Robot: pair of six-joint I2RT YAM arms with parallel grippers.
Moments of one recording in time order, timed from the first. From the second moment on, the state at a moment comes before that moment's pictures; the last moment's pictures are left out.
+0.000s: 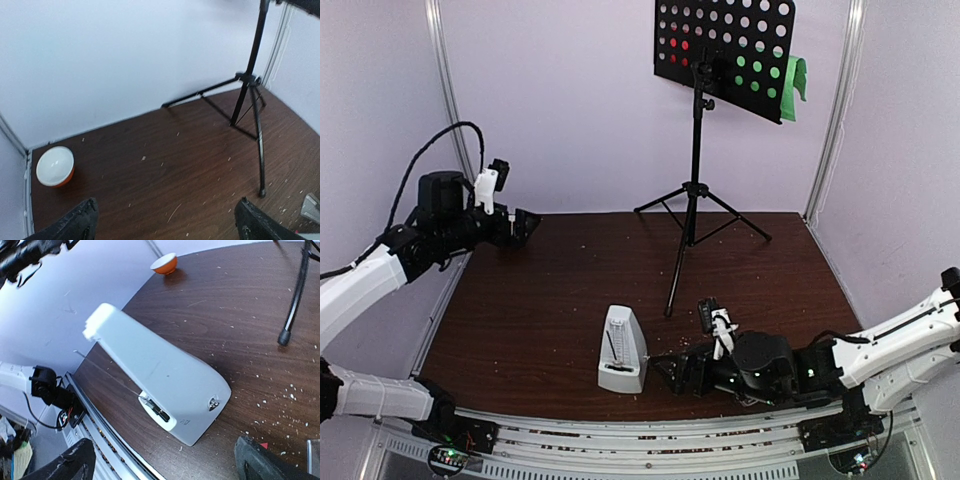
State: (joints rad) left arm -0.41 1.08 0.98 -0.25 0.04 -0.02; right arm 1.41 1.28 0.54 0.32 0.46 0.83
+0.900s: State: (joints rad) left arm -0.41 1.21 1.05 -0.02 0.16 0.02; right arm 1.11 1.47 0.75 0.59 -0.18 0.16
